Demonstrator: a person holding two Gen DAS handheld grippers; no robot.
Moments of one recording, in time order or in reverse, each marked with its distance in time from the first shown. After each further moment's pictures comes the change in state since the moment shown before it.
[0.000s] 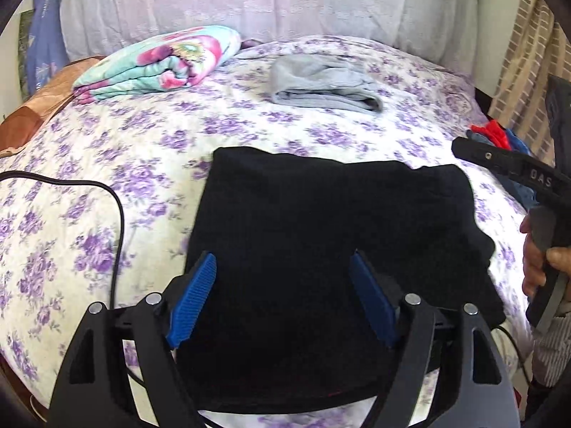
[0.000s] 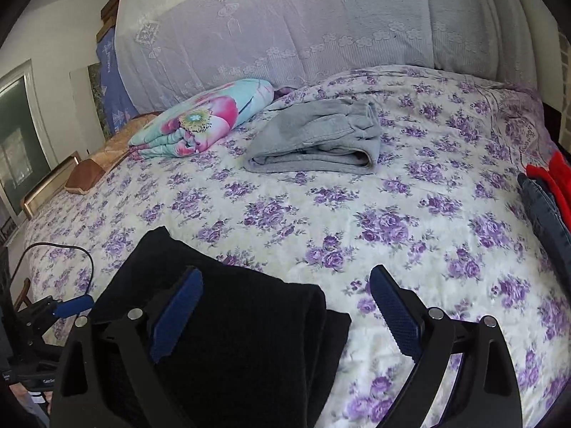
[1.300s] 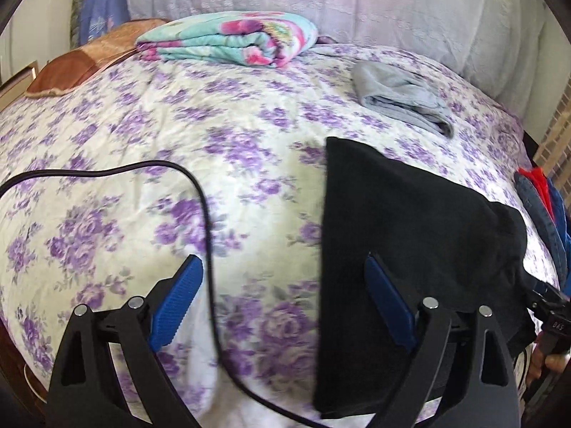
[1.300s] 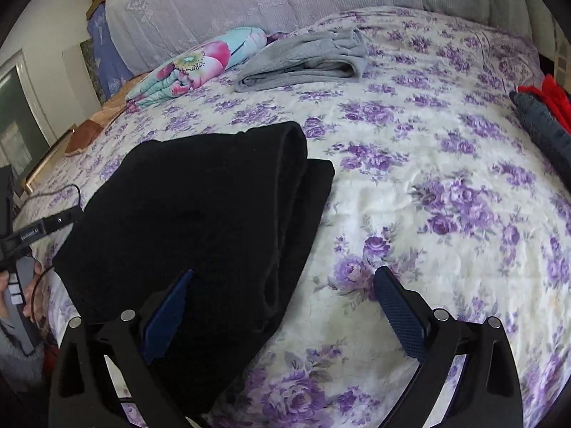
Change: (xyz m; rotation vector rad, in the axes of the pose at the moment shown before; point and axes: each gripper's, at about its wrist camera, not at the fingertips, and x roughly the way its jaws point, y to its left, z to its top) left arm 0.003 0.089 -0.014 -0.217 0.015 0.103; right arm -0.009 -0.029 -0.098 0.062 0.162 0.041
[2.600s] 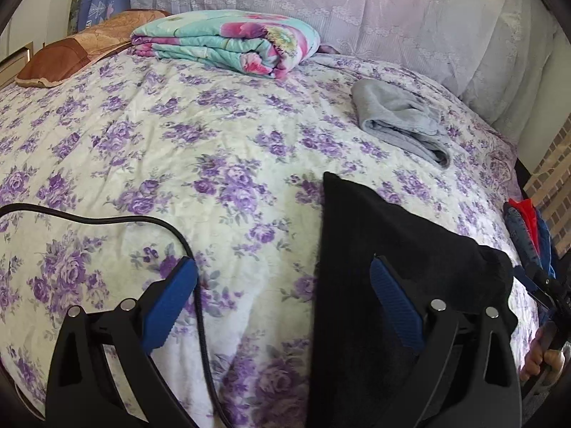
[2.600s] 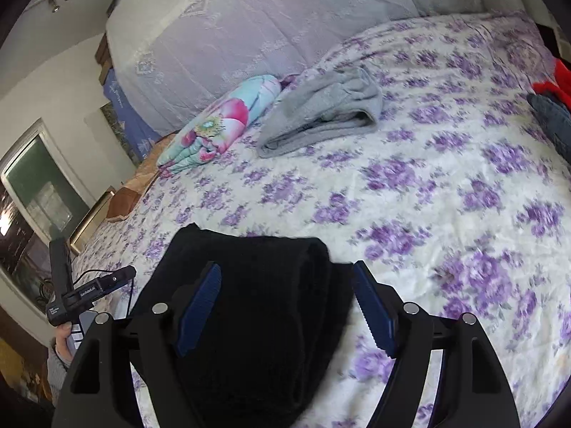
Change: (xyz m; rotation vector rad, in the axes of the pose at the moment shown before) left arm 0.007 0.003 0.037 -0.043 -0.013 -0.094; right arm -0.022 -0.006 0.063 0.102 -0.144 0.217
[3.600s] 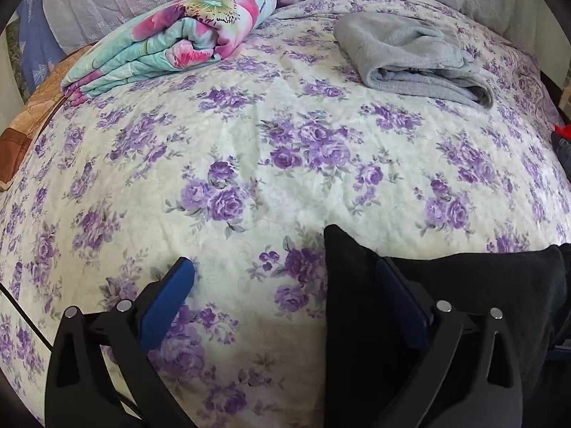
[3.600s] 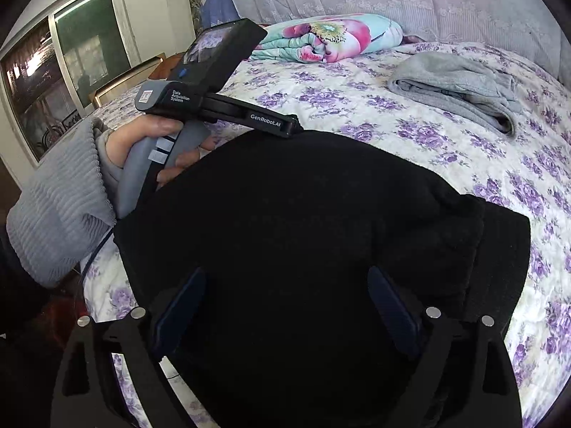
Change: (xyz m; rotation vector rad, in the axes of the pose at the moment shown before) left arm 0.128 -0.036 0.063 0.291 0.167 0.152; right arm 0.074 0.116 -0.060 -0.446 0.305 0.038
